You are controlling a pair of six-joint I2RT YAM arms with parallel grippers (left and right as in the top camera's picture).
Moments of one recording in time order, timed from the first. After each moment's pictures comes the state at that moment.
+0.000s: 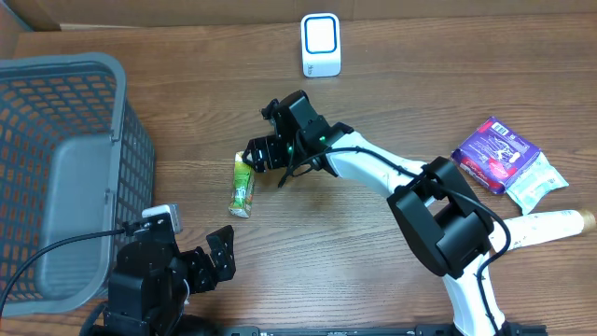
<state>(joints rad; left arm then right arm) -0.25 0.53 0.97 -1.21 -0.07 -0.50 0.69 2.20 1.54 -0.22 -0.45 0.47</state>
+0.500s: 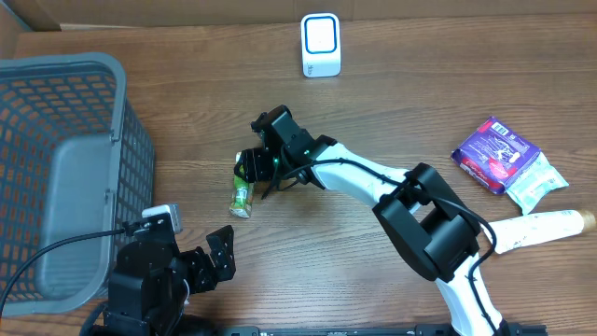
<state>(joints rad) -0.25 0.53 0.97 -1.21 -0.07 -0.50 0.77 2.23 1.54 -0.20 -0.40 0.65</state>
